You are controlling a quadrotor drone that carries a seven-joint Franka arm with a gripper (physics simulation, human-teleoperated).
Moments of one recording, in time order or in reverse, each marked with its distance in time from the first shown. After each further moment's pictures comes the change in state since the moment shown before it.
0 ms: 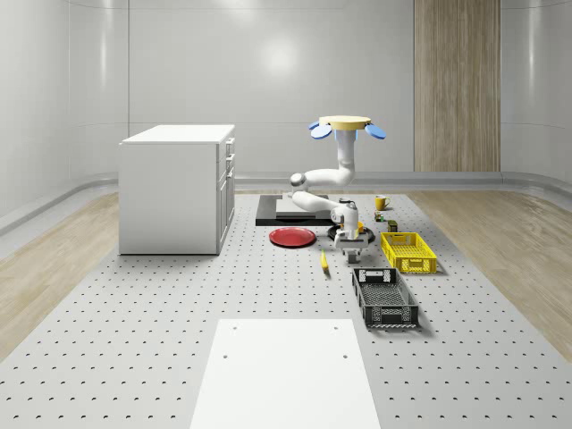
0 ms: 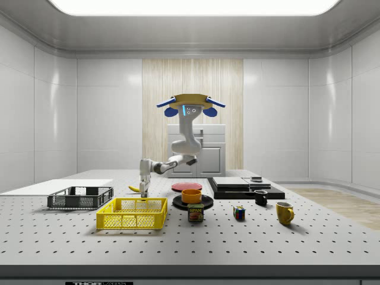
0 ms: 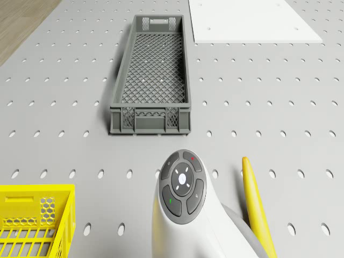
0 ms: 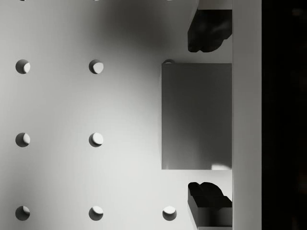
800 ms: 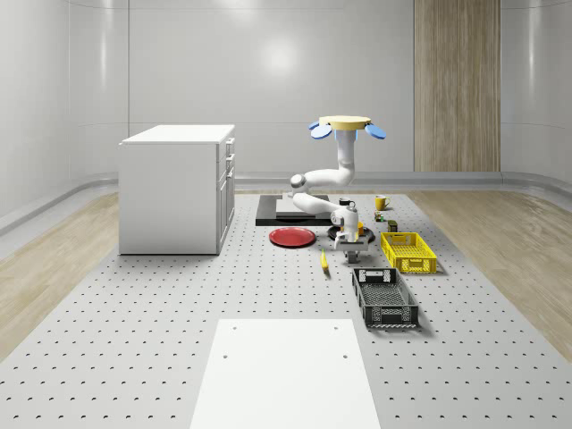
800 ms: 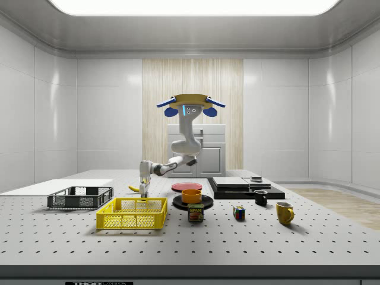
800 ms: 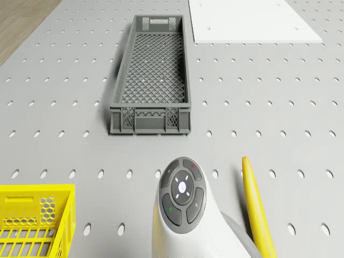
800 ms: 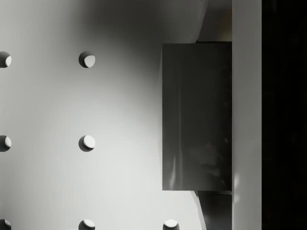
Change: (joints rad) arm 0.000 0.015 -0.020 0.014 -0.023 0.002 -0.006
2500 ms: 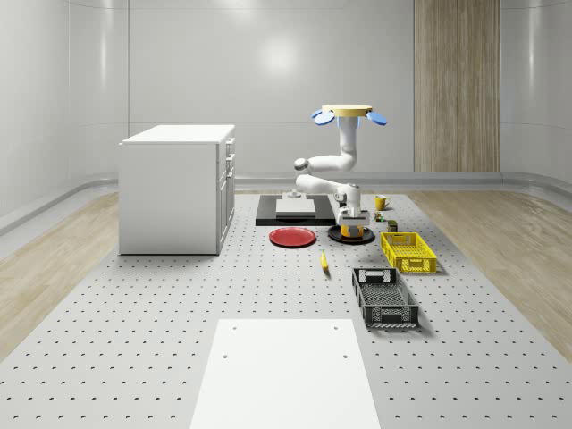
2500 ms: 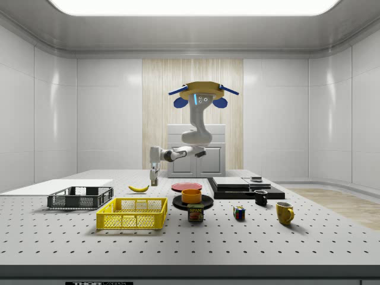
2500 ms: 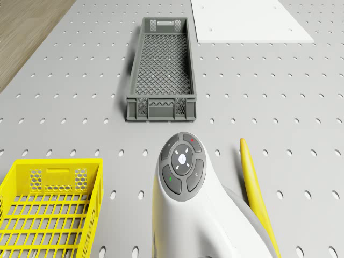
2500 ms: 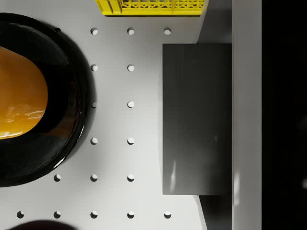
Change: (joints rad) arm 0.020 -0.019 0.094 -0.059 0.088 -0.051 0.007
